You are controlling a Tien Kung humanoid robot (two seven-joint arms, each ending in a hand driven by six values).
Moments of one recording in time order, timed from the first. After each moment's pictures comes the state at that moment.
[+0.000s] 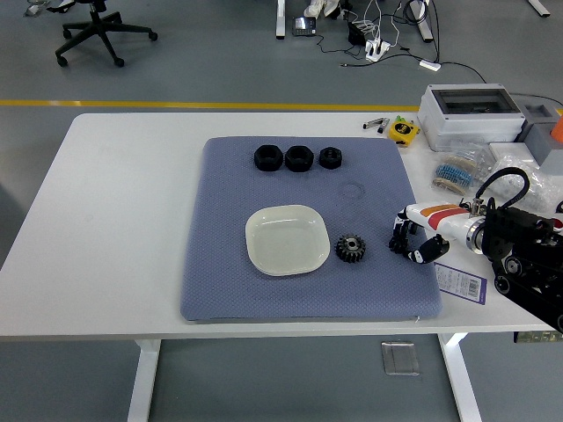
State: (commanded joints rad) left arm -0.08 0.00 -1.02 -0.18 0.86 0.11 0.25; right arm 0.90 -0.43 0.26 0.91 -1.60 -0.05 0.02
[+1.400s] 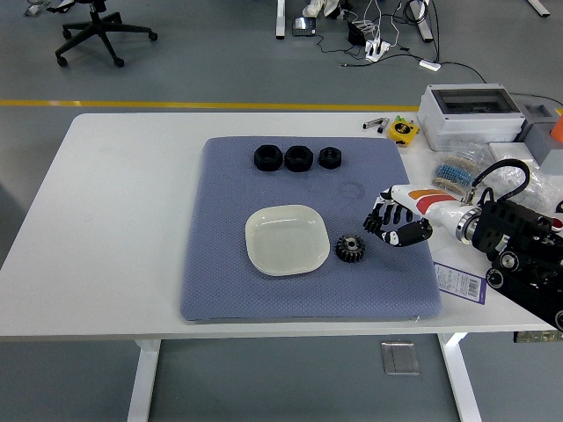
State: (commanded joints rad) left arm -0.08 0.00 -1.03 -0.18 0.89 0.10 0.25; right arm 0.90 -0.44 0.33 1.09 -1.53 -0.12 0.01
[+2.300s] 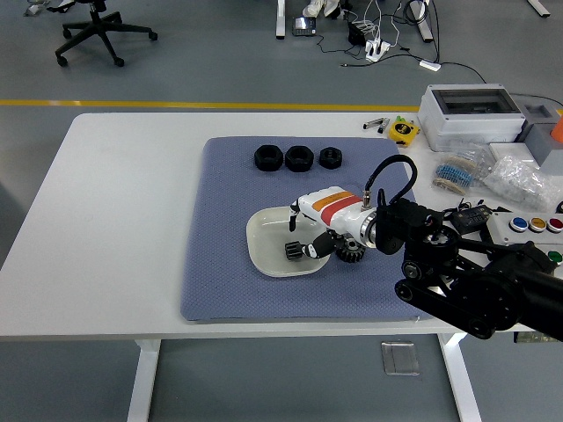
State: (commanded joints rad) left arm -0.09 0.00 -1.02 -0.18 0.87 0.10 0.25; right arm 1.00 -0.18 0.22 1.05 -1.68 -0.09 -0.15
